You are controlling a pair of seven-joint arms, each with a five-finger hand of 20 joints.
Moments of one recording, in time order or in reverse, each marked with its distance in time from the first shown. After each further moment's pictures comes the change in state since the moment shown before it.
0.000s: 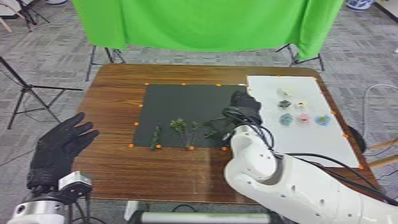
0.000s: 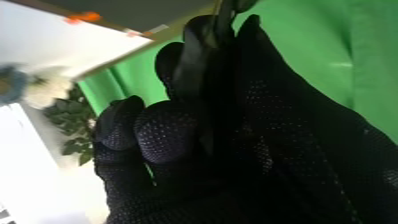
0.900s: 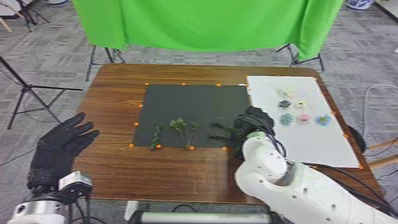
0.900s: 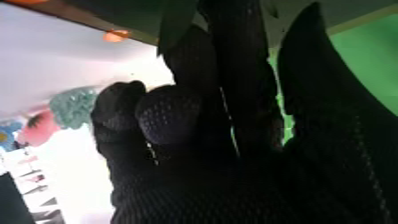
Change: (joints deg) left arm 0.1 0.1 0.0 0.0 0.1 -0.1 -0.1; right arm -7.9 1.7 8.8 -2.0 6.0 -9.7 2.4
